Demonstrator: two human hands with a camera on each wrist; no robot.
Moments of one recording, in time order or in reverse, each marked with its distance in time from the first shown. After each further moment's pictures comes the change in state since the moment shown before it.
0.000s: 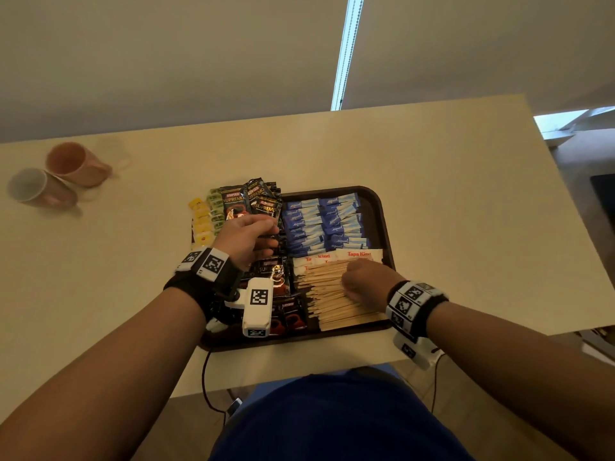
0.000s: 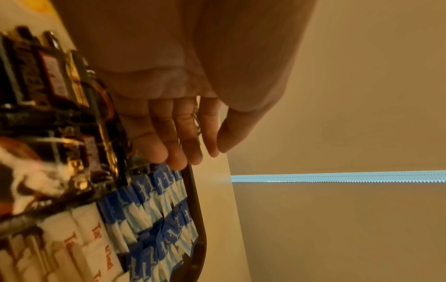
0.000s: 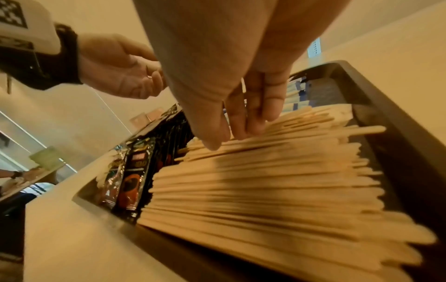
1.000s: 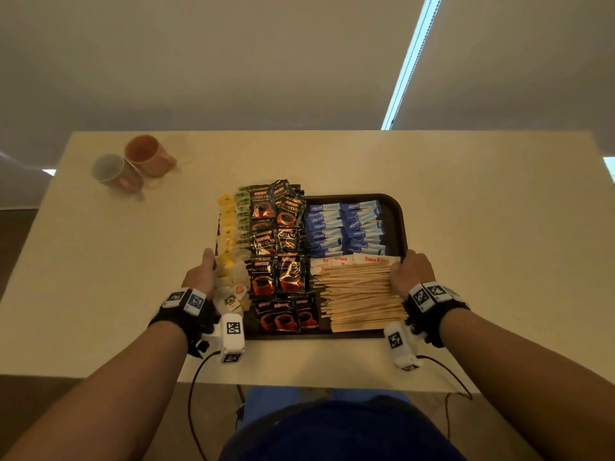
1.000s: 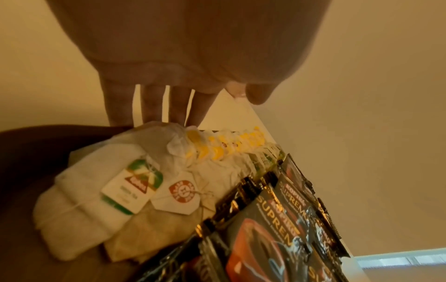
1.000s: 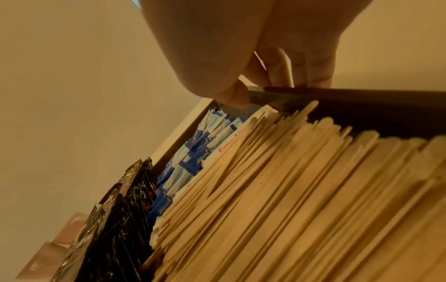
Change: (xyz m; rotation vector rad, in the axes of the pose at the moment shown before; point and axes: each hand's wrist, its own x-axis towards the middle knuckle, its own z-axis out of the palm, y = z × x) left_hand 0.004 -0.084 -0.128 0.235 0.583 -0.254; right_hand 0.049 0.015 -0.002 0.416 0.306 0.789
